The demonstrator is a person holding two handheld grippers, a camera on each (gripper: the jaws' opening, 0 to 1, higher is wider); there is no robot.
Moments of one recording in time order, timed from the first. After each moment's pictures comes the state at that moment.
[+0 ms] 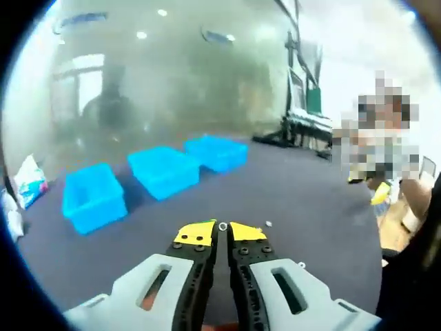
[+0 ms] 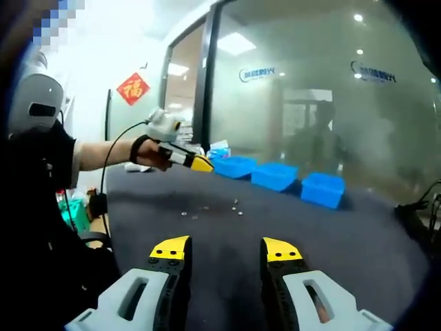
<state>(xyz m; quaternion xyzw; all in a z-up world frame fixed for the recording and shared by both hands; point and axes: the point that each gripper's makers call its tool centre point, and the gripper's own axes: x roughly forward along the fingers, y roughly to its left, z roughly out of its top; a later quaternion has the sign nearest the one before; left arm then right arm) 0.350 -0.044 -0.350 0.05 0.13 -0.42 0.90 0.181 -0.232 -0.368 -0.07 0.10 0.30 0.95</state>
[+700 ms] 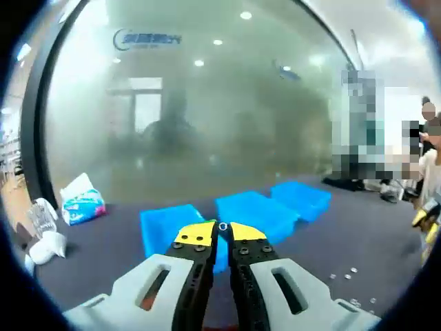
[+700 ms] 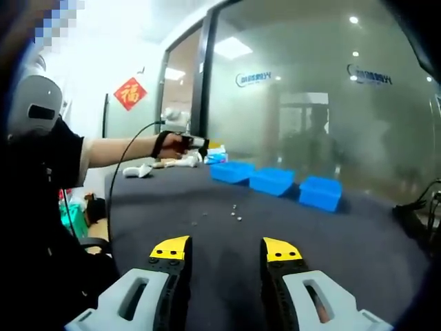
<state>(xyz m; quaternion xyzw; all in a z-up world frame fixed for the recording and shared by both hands) 0.498 0.040 -0.289 0.01 0.07 -0.25 0.96 0.184 -0.229 -0.361 -0.06 0.10 0.29 0.95</state>
